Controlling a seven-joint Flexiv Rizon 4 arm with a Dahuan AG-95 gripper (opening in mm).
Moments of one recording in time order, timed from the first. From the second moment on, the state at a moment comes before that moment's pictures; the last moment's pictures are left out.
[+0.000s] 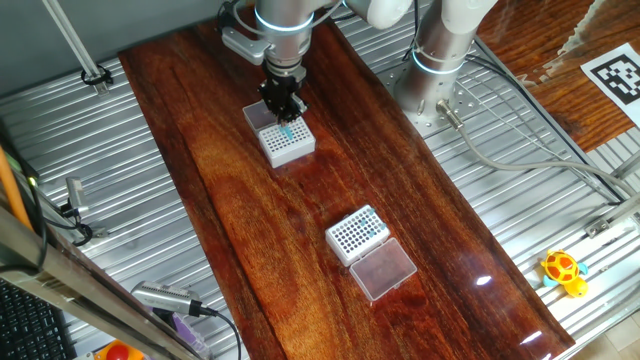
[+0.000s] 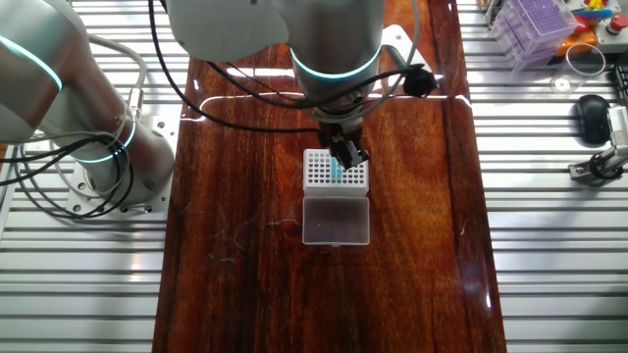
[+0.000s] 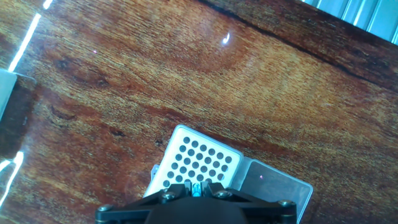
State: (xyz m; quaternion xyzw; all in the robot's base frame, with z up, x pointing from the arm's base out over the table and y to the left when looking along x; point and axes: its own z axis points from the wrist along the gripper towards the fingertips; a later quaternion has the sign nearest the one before) arm 0.406 -0.027 0.107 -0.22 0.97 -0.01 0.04
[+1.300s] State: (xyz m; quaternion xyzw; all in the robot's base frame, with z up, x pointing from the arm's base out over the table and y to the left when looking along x) arm 0.409 -0.003 0.102 -0.21 0.98 0.00 0.04
